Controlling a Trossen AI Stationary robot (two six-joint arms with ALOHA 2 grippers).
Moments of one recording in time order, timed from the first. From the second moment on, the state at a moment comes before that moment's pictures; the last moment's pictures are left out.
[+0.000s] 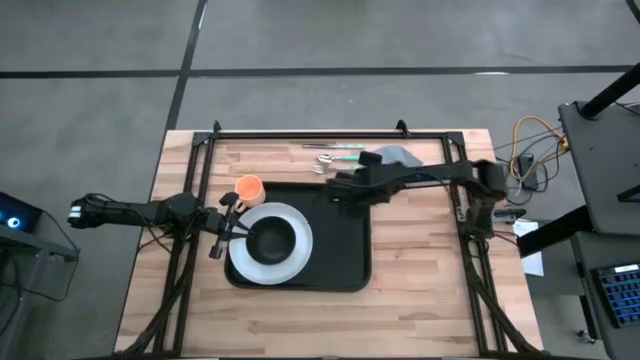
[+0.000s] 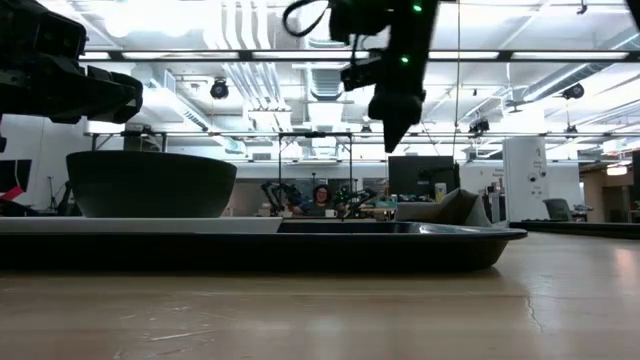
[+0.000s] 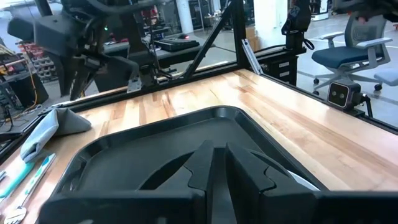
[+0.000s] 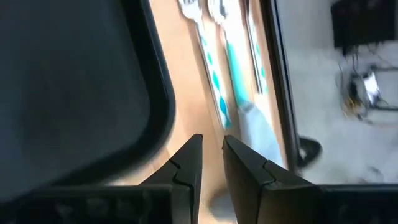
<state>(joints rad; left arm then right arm) -0.04 0.20 0.01 0.04 0.21 0.20 -0.05 1.85 1.52 -1.08 0.60 0.18</state>
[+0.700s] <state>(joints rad) -0.04 0.20 0.01 0.04 0.21 0.20 -0.18 1.66 1.07 -0.65 0.59 -0.08</state>
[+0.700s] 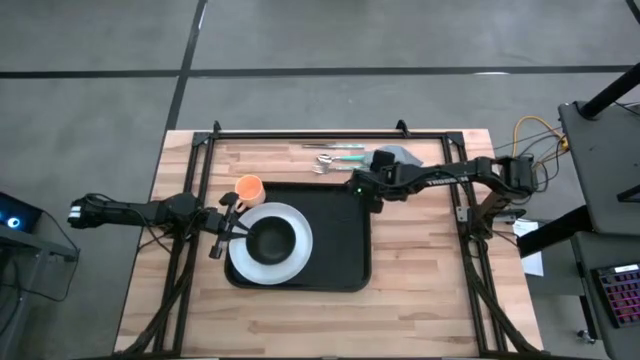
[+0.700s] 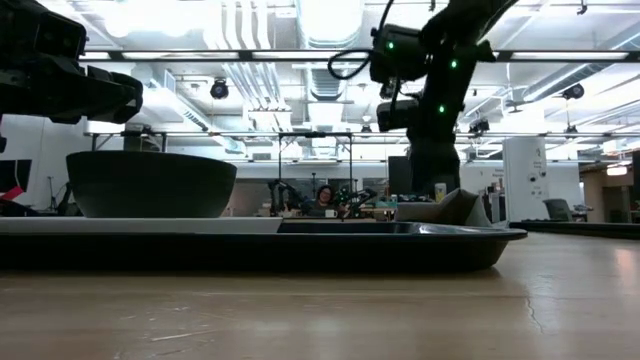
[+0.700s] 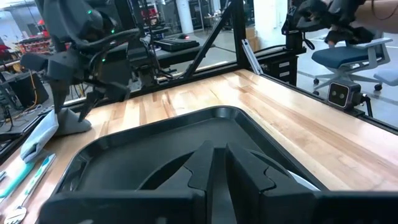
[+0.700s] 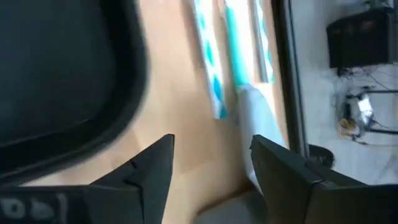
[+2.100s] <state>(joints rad) -0.04 0.20 0.01 0.04 0.21 0.20 -0.37 1.67 0.95 -0.36 0.52 -0.26</state>
